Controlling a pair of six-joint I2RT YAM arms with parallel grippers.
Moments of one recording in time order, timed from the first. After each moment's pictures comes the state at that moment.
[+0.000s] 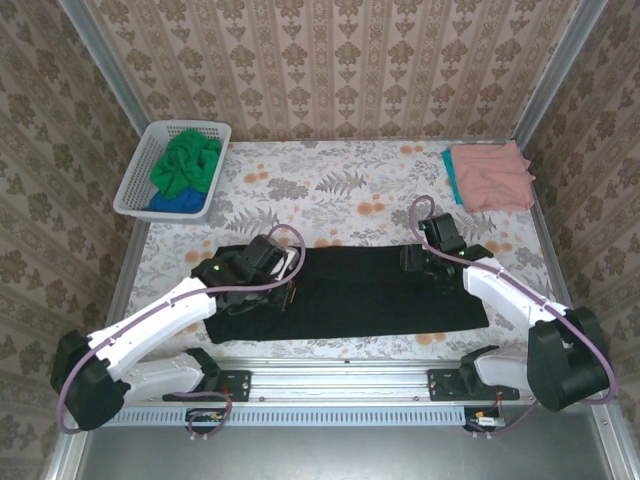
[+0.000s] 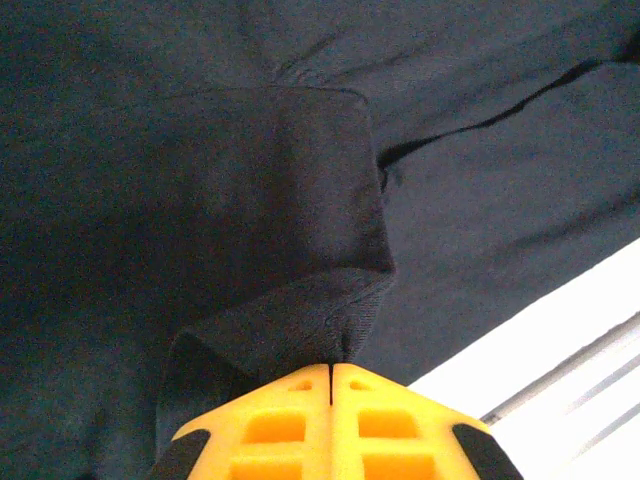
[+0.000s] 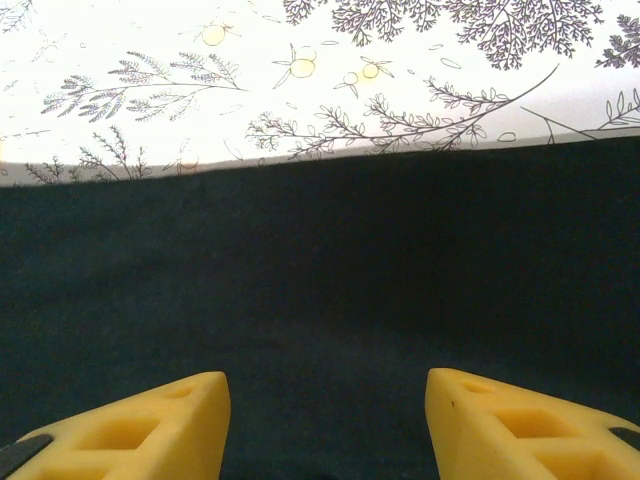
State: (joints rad) left arm -0.84 1.08 0.82 -0.81 0.08 -0.39; right arm 0.29 1.25 0.71 -0.44 0.04 0.35
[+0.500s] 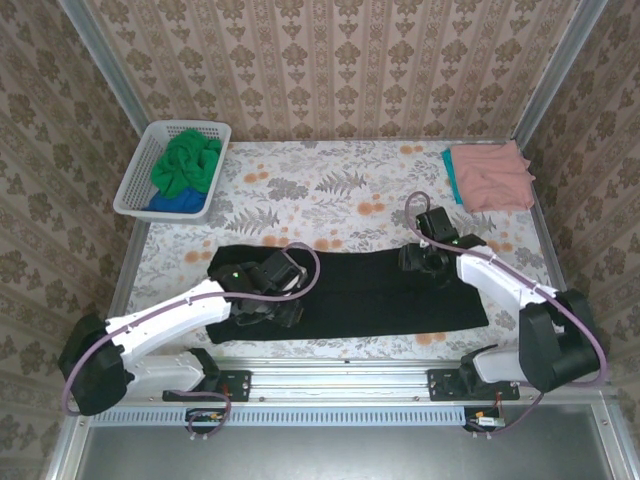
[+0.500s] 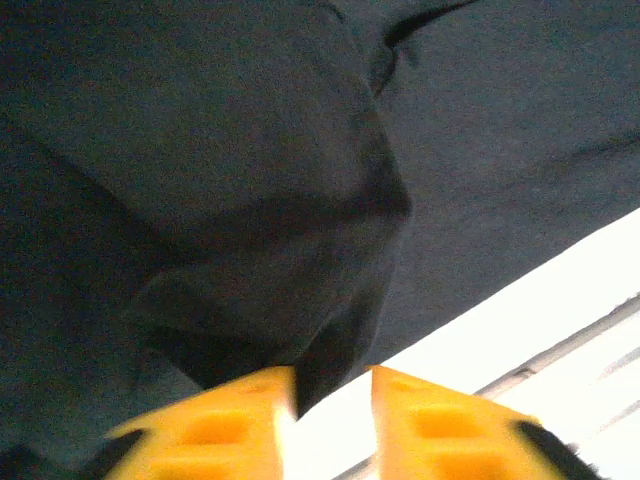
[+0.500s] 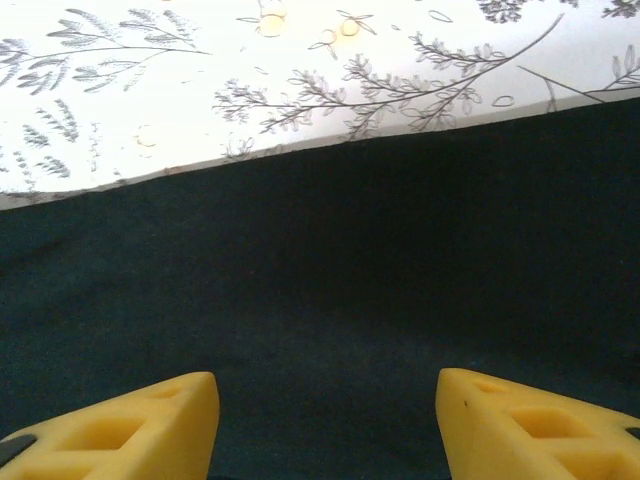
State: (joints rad) left arm -0.95 1.17 0.76 -0.79 0.08 -0.45; right arm 0.29 1.36 0.80 -0.54 0.07 0.38
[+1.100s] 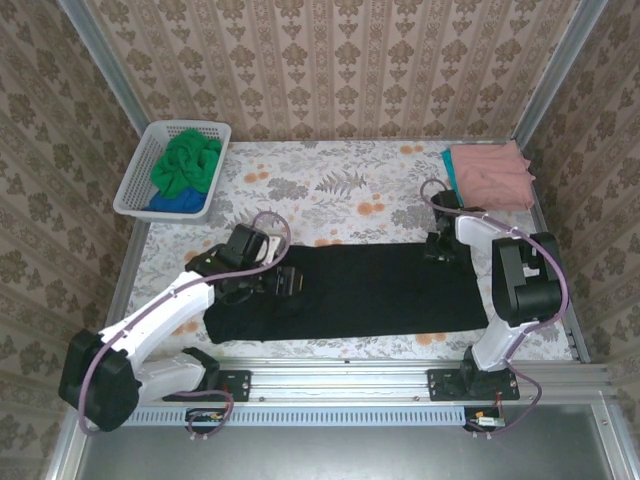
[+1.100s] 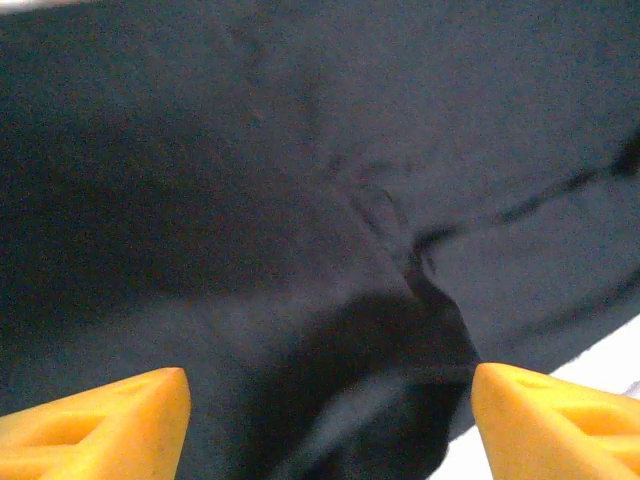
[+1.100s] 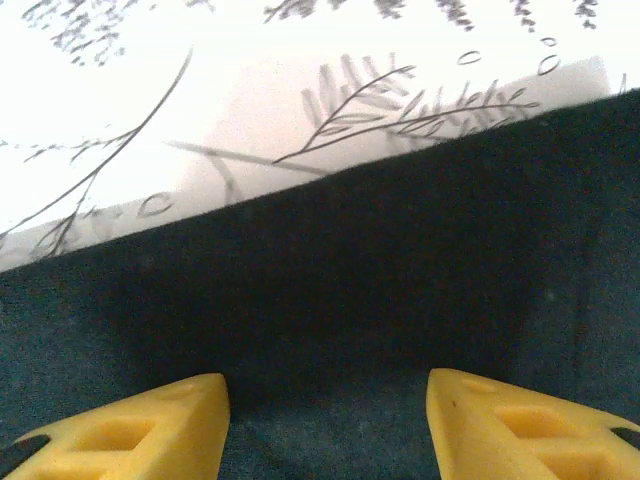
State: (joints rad) left arm -0.57 1.15 0.73 -0.57 0.27 -0.36; right arm 0.06 1.73 1.00 -0.66 0.14 0.38
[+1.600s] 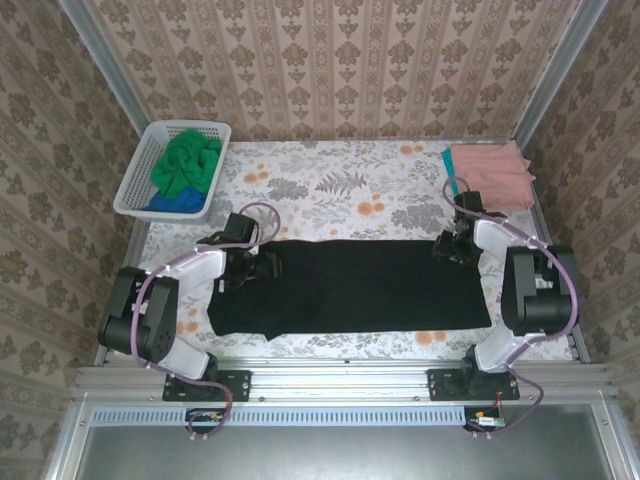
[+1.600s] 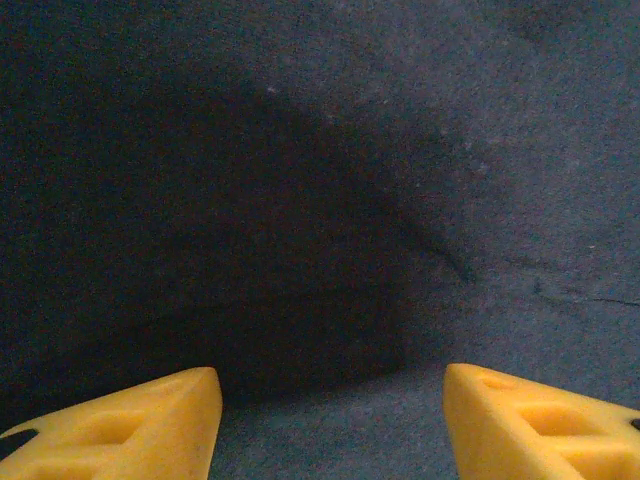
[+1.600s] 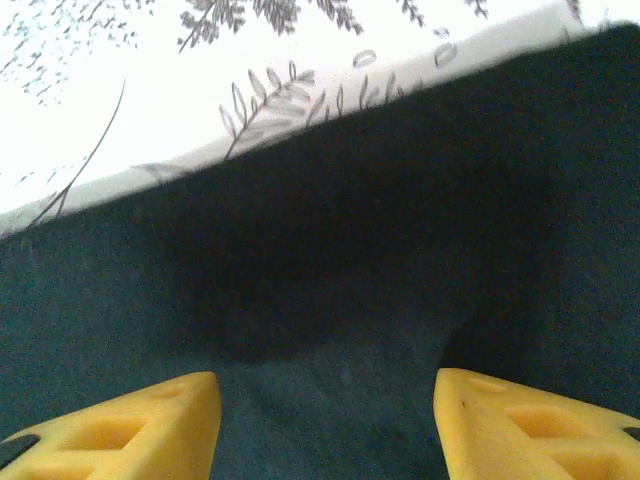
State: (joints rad) left arm -0.36 1.49 0.75 -0.44 0.17 -0.37; right arm -0.05 1.62 0.92 -0.62 0.00 0.37
